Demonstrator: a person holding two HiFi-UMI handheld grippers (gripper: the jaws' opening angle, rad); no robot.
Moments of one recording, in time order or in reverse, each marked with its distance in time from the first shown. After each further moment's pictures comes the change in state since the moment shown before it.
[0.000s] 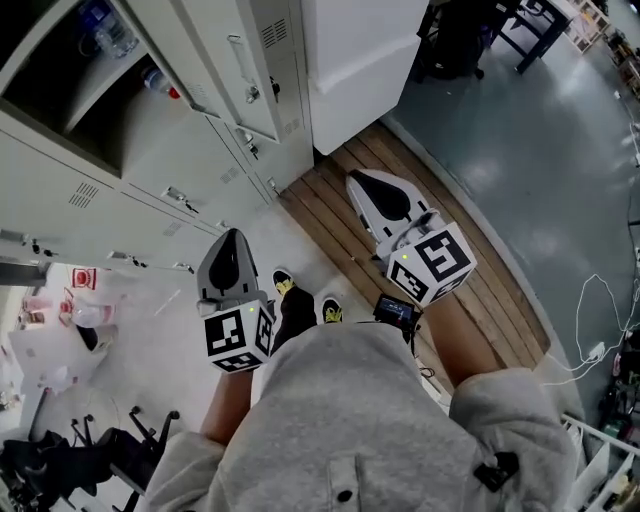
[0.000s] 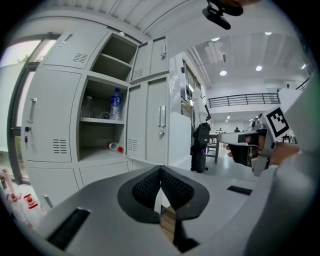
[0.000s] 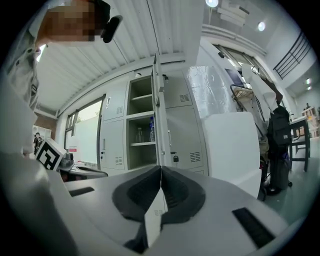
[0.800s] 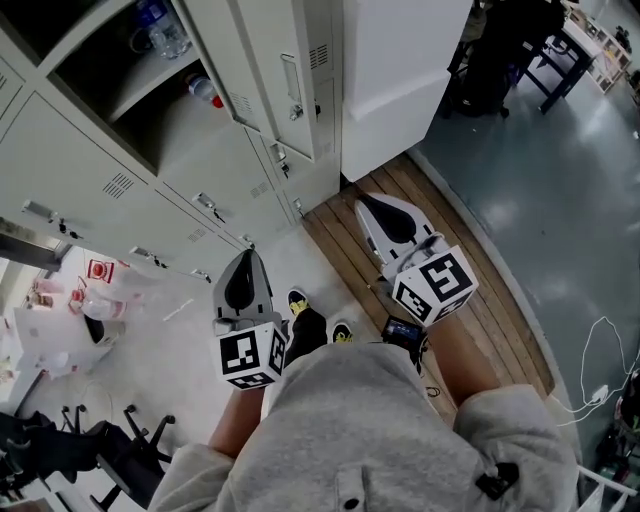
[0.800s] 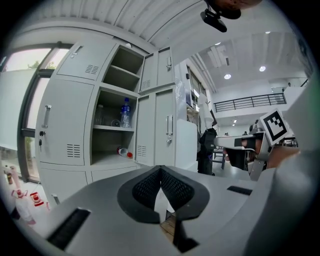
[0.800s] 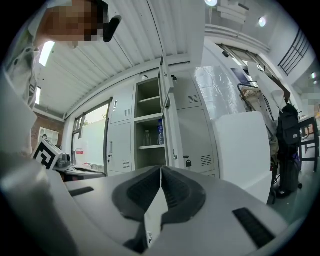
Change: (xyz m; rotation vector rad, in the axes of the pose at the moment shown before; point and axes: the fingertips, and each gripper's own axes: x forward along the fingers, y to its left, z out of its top) left arm -0.035 0.018 0.005 -0.025 -0.063 0.082; right arm 0.017 0.033 0.006 -0.006 -0.024 0.084
